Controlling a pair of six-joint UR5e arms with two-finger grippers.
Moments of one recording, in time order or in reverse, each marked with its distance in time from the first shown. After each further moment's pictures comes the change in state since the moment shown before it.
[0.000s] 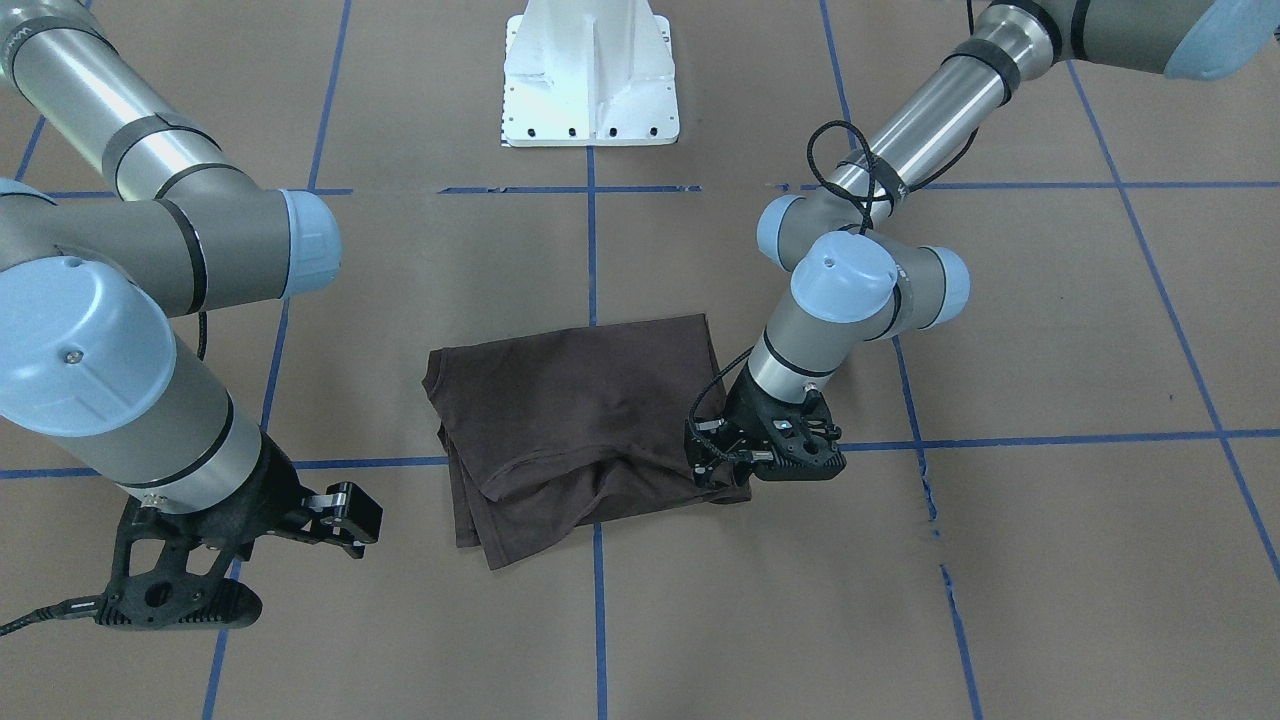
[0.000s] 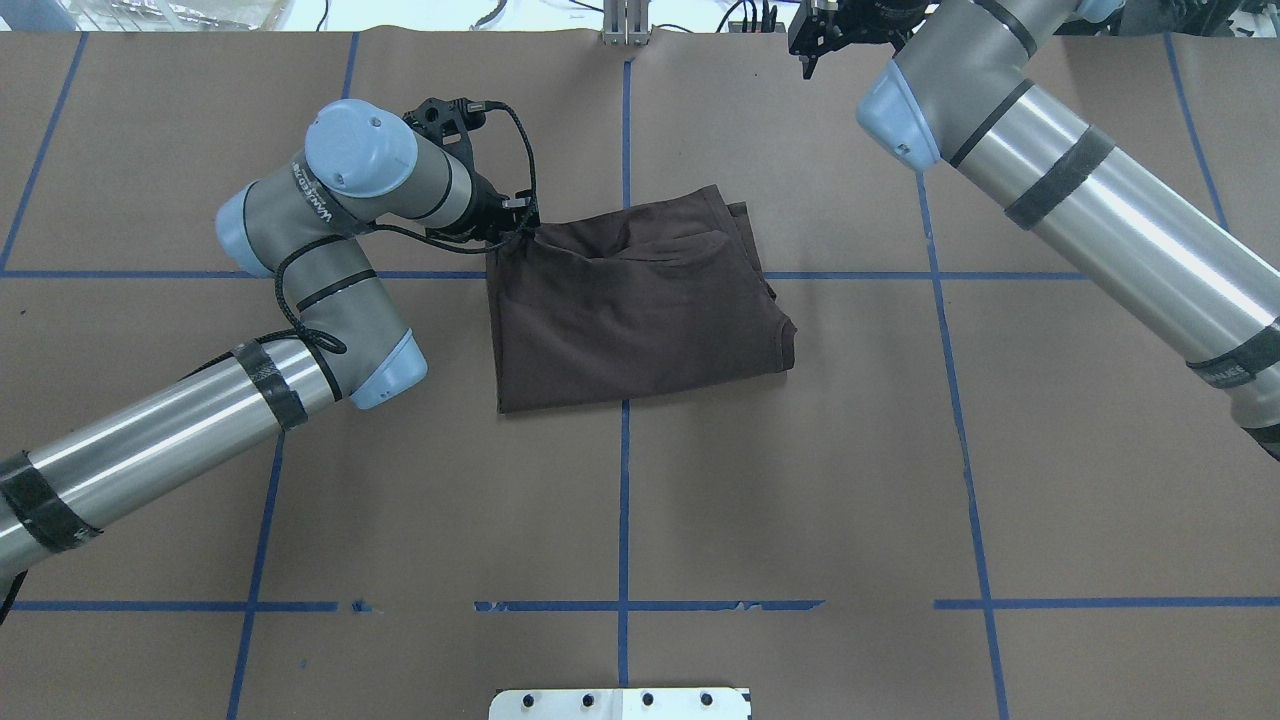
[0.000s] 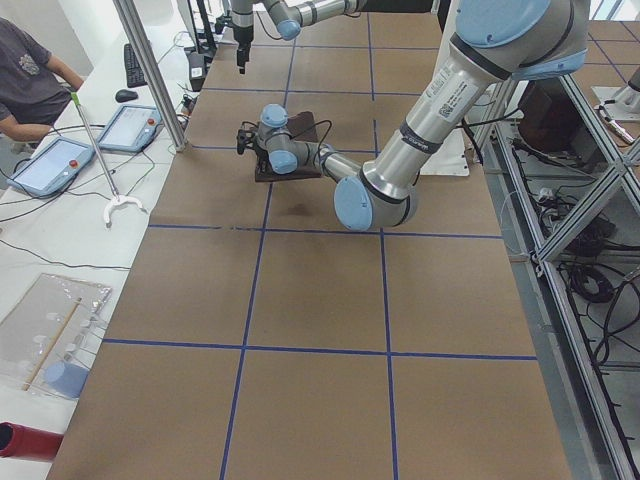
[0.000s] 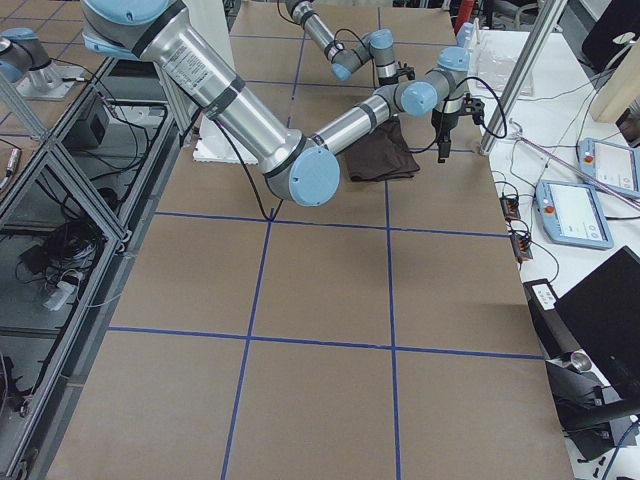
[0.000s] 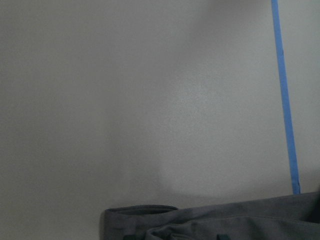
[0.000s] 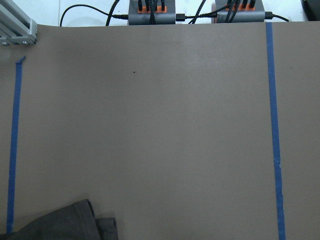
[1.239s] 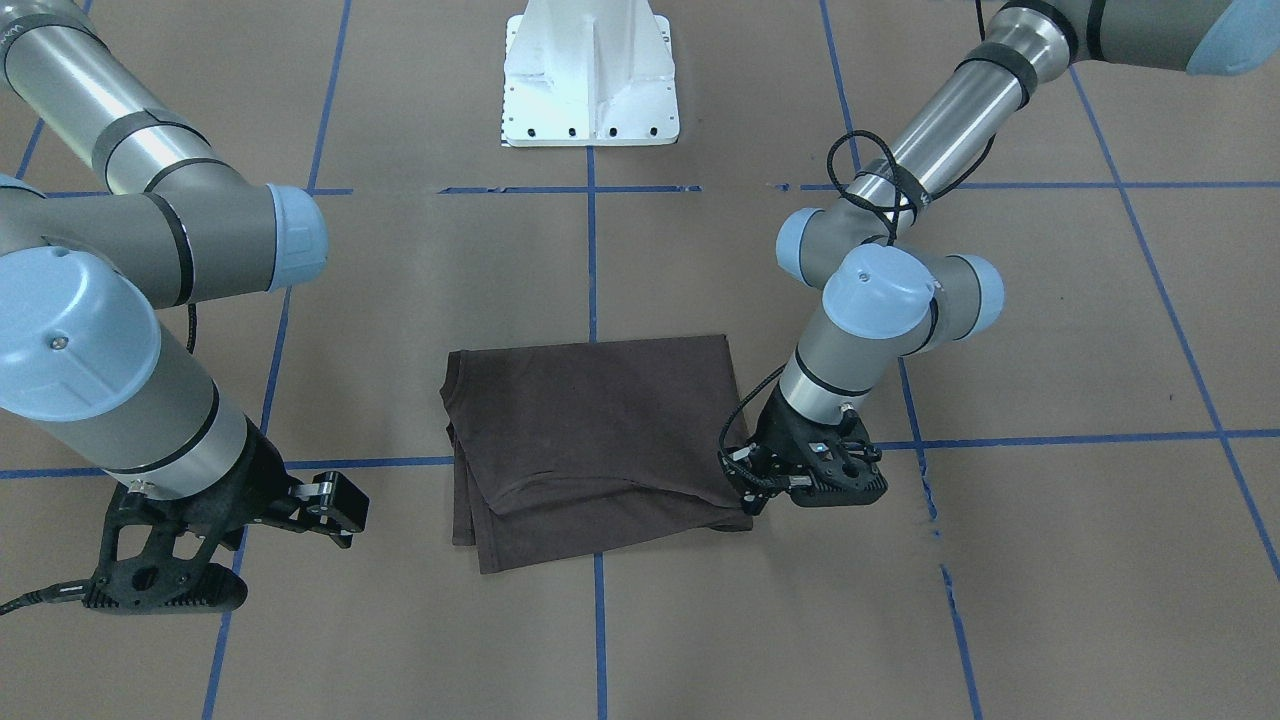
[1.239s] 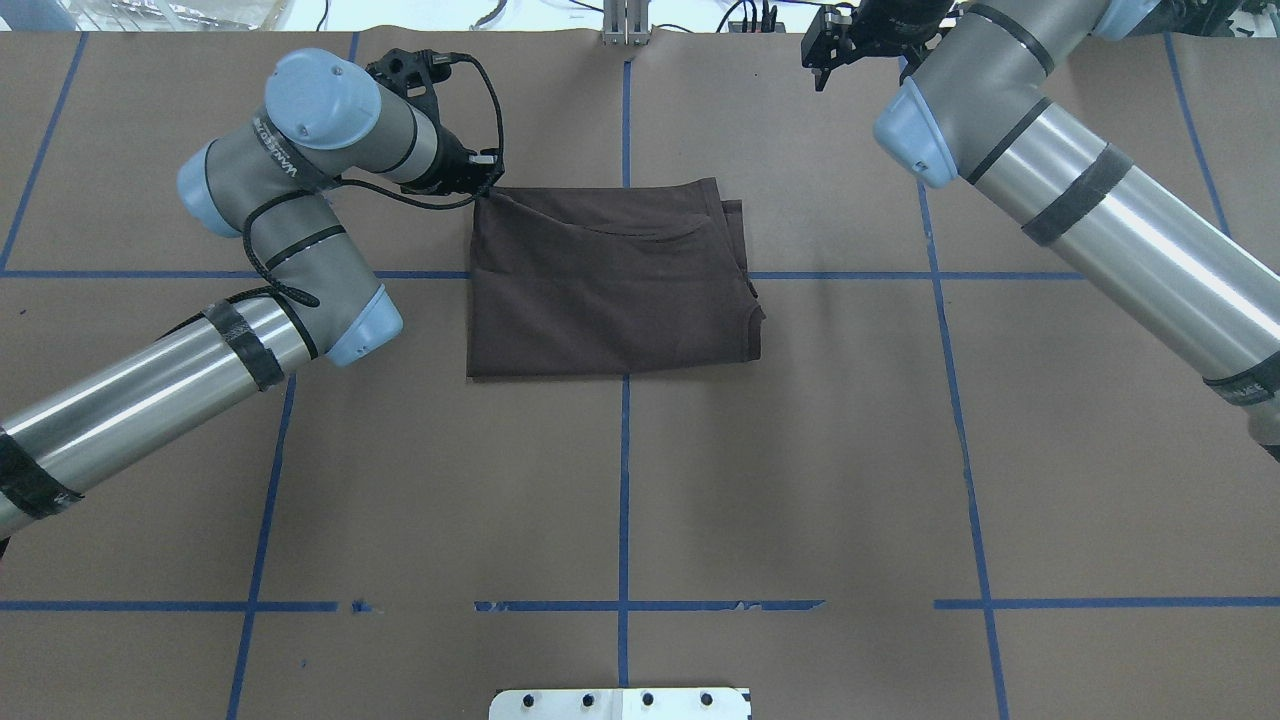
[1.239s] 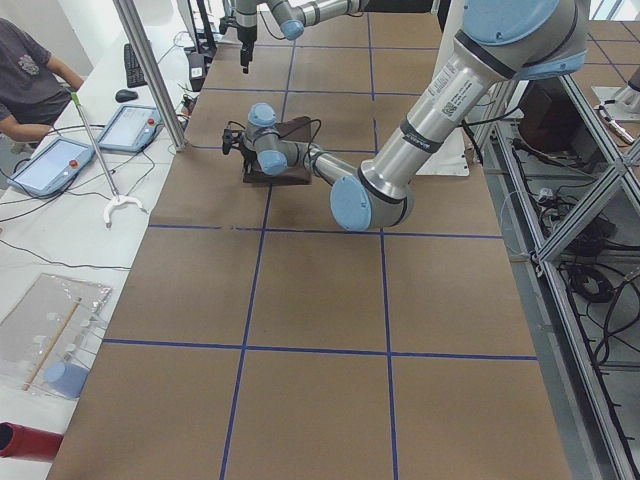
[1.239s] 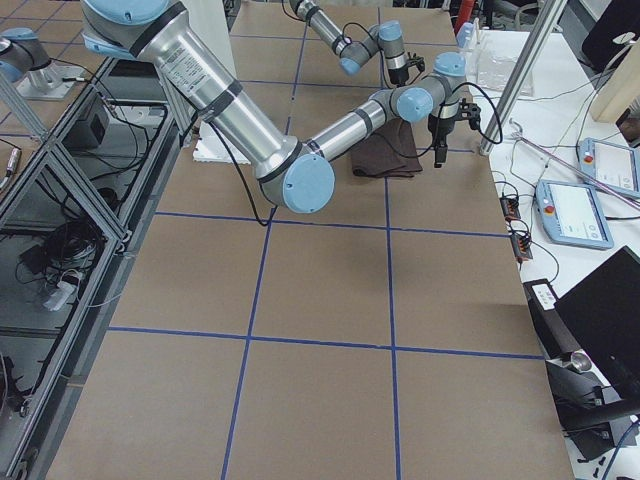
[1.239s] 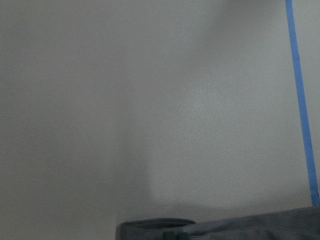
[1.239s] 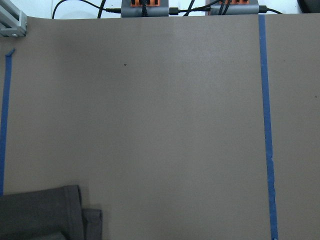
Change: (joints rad) left arm -0.075 -0.003 0.018 0.013 0.003 0.064; right arm -0.002 -0.042 0.040 0.003 -0.001 0.002
